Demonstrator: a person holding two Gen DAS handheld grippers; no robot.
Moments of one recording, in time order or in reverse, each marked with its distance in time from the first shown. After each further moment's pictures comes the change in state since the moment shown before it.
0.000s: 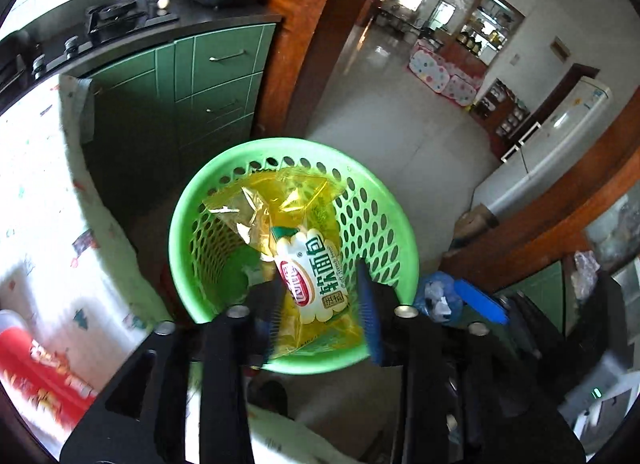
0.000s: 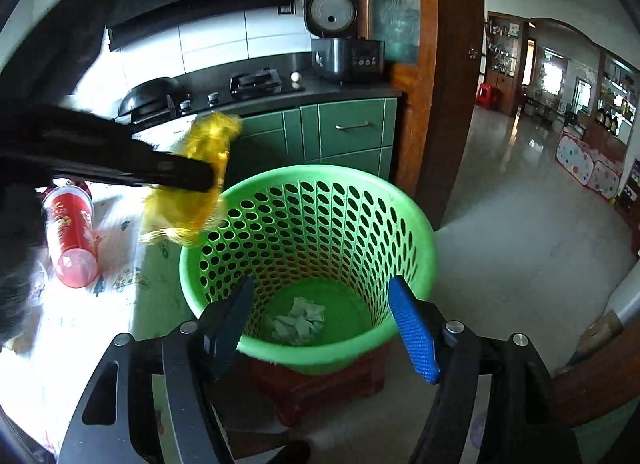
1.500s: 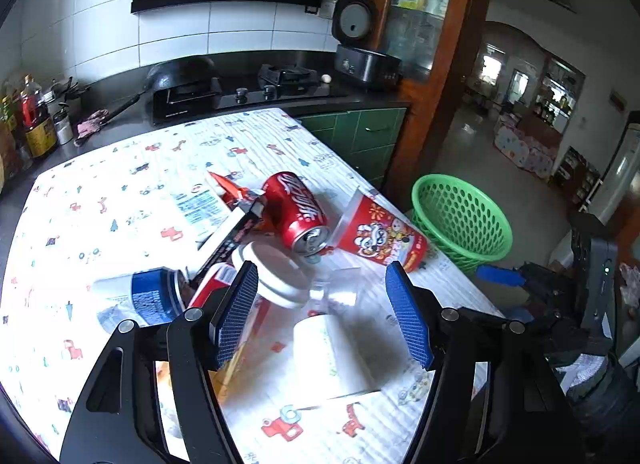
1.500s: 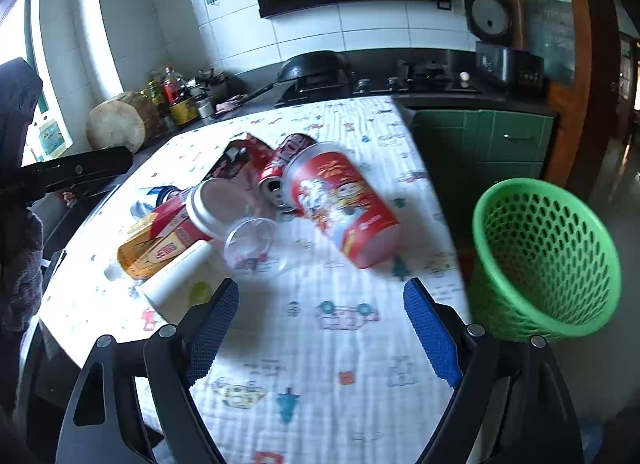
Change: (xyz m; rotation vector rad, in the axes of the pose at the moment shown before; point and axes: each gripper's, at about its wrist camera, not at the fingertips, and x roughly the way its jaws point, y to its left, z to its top) left arm -0.291 0.165 -0.195 -0.119 -0.316 0.350; right arm -0.049 0.253 -0.010 -0.164 0.109 0.472
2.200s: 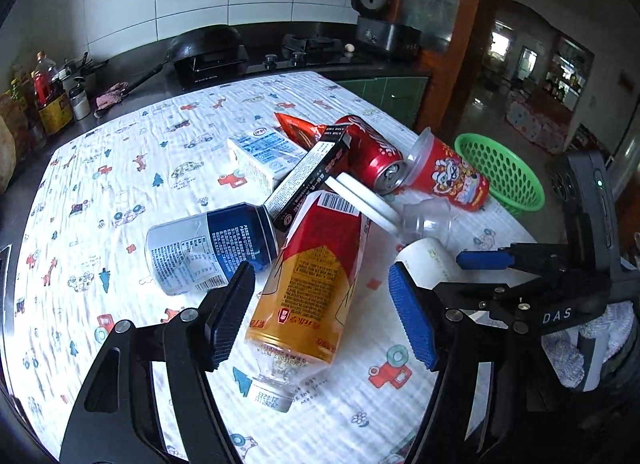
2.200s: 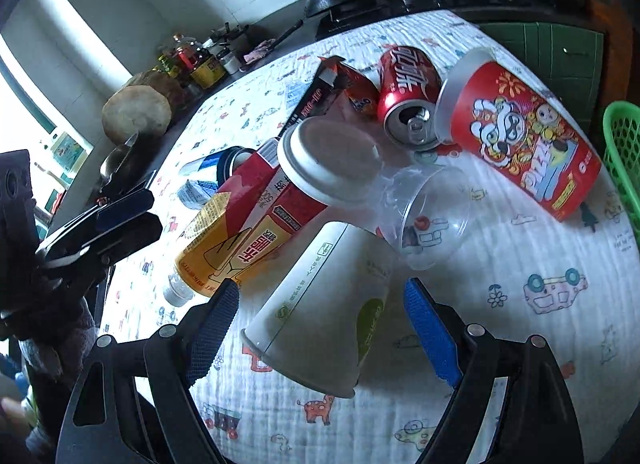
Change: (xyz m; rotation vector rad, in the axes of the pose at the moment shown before) left arm 0.008 0.071 -0.047 0.047 0.102 0.026; right arm 0.096 0.080 0.017 0.207 0.240 0.150
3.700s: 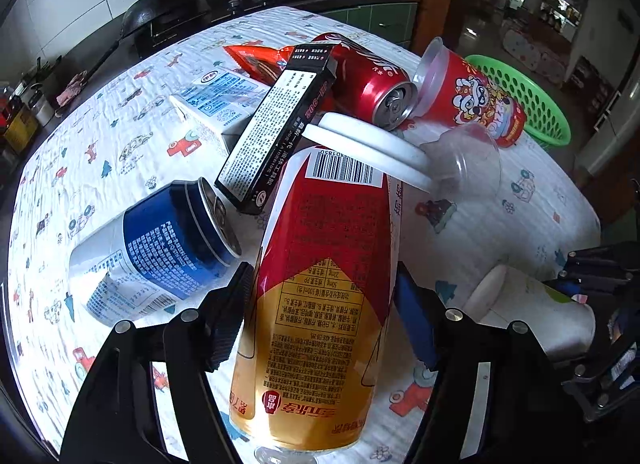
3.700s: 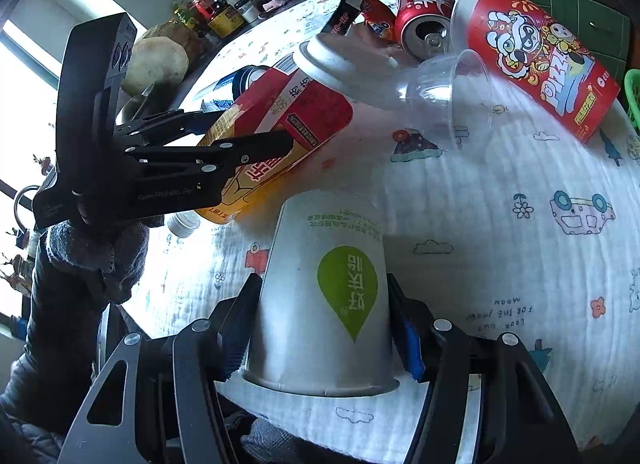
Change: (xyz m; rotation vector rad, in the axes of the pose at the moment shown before) left arm 0.078 -0.021 0.008 0.119 0.222 0.027; right arm -0.016 -0.001 -0.048 -0.087 0.149 0.066
